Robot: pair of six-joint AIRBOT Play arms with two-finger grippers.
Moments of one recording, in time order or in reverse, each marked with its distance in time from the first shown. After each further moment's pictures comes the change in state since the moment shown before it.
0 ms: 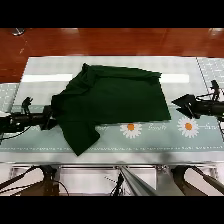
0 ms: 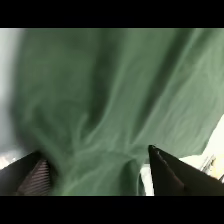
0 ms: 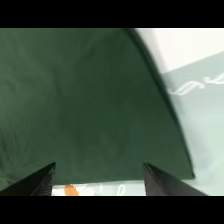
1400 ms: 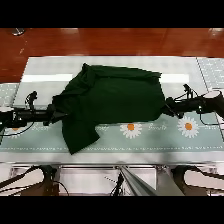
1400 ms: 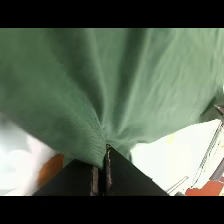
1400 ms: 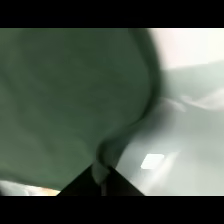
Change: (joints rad) left arm -0.055 -0.016 0.077 -0.035 -0.103 0.103; right arm 0.216 -0.301 0.132 -0.090 -0.049 0.119
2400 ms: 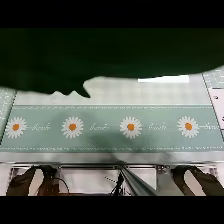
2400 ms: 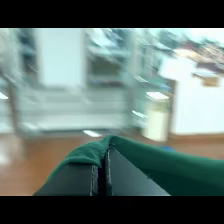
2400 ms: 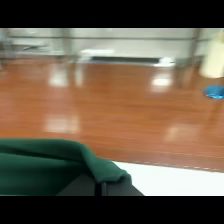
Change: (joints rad) left arm -0.005 0.702 1.142 0.398 0.135 -0.325; right arm 0.008 0.636 1.202 -0.403 0.352 0.190
